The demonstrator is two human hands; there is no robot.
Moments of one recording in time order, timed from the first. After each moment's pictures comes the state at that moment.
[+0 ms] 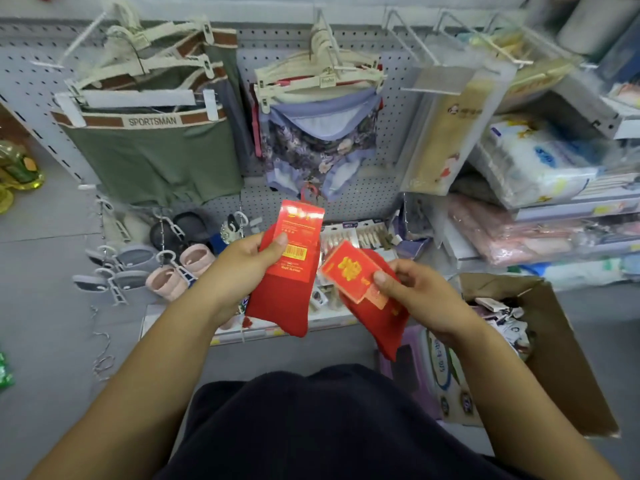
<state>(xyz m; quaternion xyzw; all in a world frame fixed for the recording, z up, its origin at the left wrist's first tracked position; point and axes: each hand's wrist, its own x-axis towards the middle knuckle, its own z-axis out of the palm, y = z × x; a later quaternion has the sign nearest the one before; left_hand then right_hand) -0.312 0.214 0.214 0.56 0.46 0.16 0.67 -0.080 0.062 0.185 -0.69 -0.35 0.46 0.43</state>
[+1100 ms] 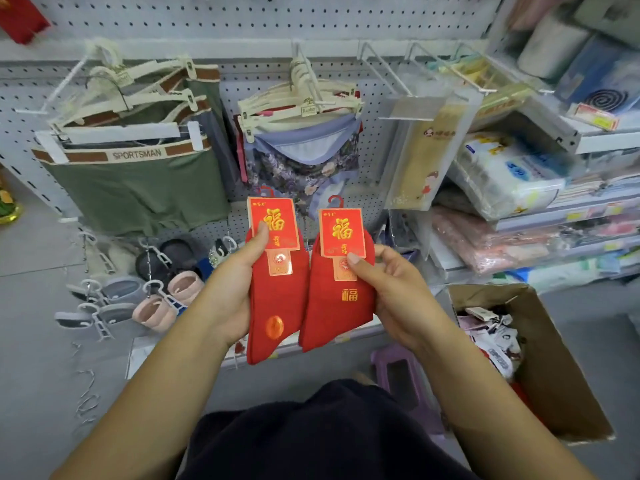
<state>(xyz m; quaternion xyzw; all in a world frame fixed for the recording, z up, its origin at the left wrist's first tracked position) -0.288 0.216 0.246 0.35 0.42 0.23 0.81 -0.116 0.099 0.226 -0.56 -0.18 0.51 0.63</state>
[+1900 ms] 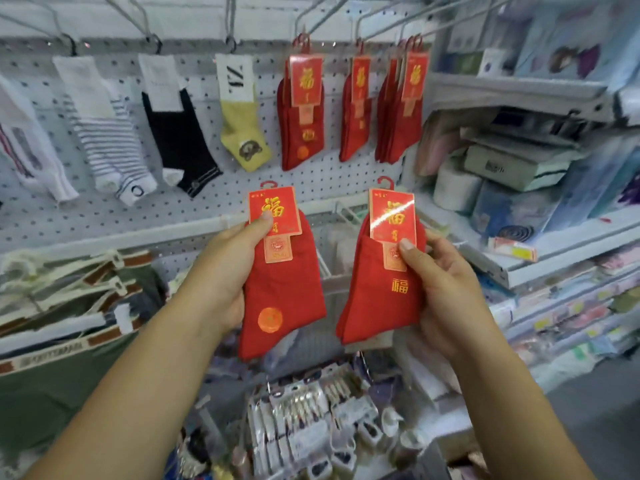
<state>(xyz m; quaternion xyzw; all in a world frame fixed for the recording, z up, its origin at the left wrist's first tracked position) -0.082 0.323 0.419 0.51 0.35 0.31 0.72 0.087 0.169 0.371 -0.48 -0.24 0.28 0.80</state>
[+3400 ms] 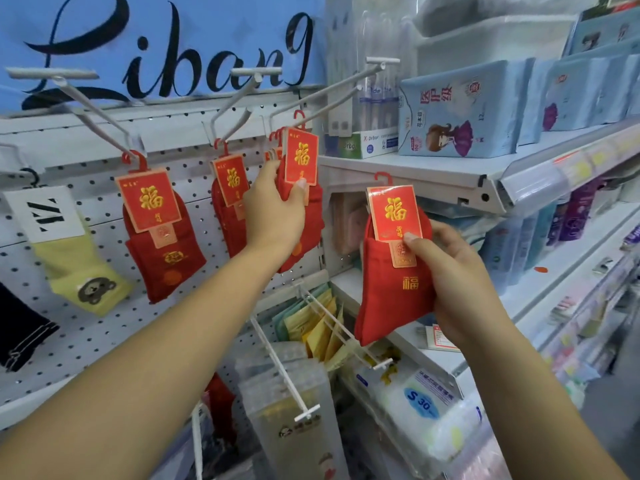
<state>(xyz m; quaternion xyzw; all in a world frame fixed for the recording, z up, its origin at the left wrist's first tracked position) 0.260 0.381 0.503 0.78 0.17 0.52 0.31 0.313 0.166 0.441 -0.52 -0.23 0.12 0.81</state>
